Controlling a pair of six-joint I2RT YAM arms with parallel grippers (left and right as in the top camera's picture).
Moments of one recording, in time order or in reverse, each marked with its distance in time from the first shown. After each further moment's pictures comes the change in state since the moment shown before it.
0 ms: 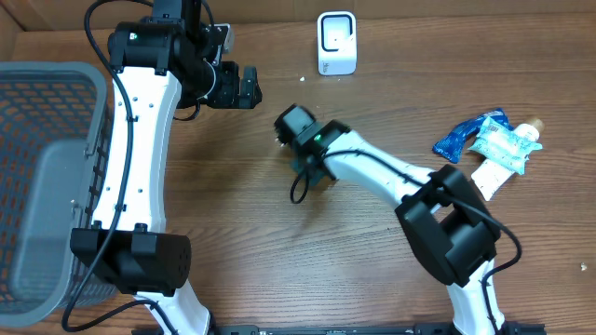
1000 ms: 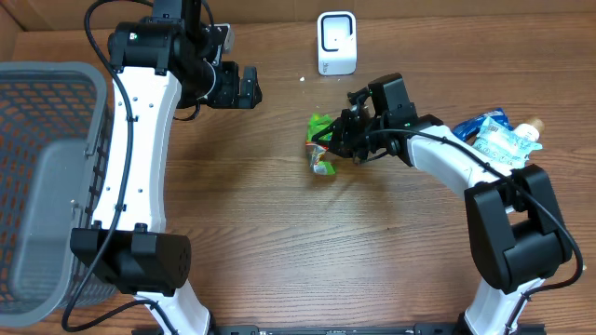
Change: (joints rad) left arm 0.000 0.000 0.000 0.000 0.000 0.000; right arm -0.323 -0.192 -0.350 0.563 -0.867 0.949
